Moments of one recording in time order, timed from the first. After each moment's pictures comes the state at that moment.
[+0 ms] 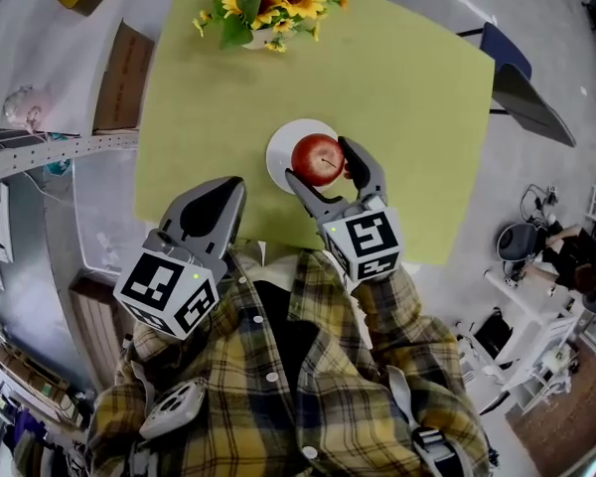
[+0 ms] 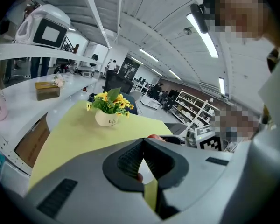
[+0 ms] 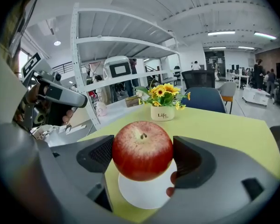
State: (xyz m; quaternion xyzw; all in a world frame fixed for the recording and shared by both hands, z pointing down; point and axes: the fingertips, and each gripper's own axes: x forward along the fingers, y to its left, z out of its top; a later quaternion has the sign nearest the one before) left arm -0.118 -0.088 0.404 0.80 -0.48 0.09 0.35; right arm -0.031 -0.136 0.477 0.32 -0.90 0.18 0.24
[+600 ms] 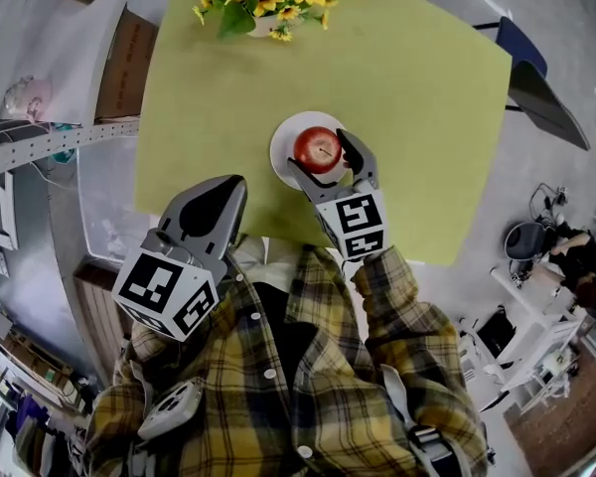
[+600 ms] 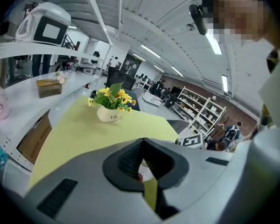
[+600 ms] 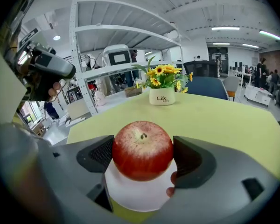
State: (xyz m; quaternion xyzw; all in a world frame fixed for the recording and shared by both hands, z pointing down) left arm -0.116 -0.085 0.418 0.79 -0.48 0.11 0.36; right arm -0.030 -0.136 0.549 0.31 -0.89 0.18 0.28
